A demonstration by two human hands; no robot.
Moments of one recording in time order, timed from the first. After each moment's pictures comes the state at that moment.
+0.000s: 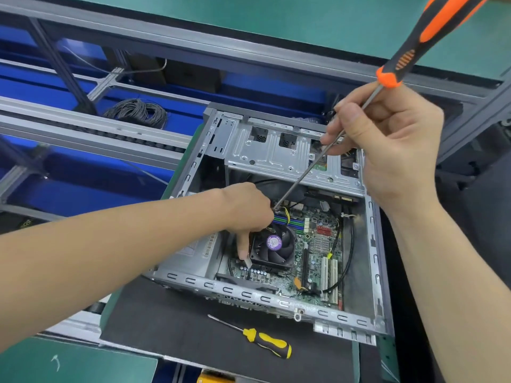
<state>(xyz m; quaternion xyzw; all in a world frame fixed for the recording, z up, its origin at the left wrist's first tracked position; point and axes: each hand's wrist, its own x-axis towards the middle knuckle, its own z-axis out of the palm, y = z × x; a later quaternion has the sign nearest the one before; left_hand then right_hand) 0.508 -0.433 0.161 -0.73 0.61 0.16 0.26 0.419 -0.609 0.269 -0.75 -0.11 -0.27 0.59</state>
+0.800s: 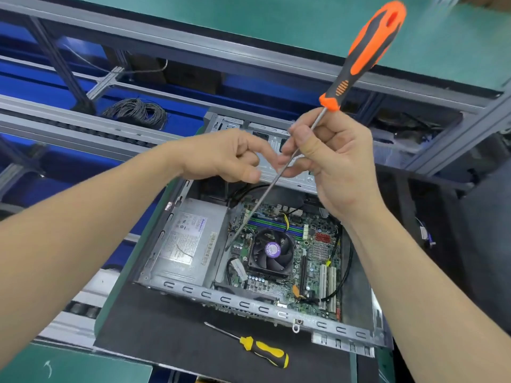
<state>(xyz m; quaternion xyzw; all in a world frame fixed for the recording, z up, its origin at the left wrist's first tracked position) 0.567 -0.383 0.213 -0.63 0.41 0.42 -0.51 0.442 -0.576 0.242 -0.68 -0.11 -0.14 0.72</state>
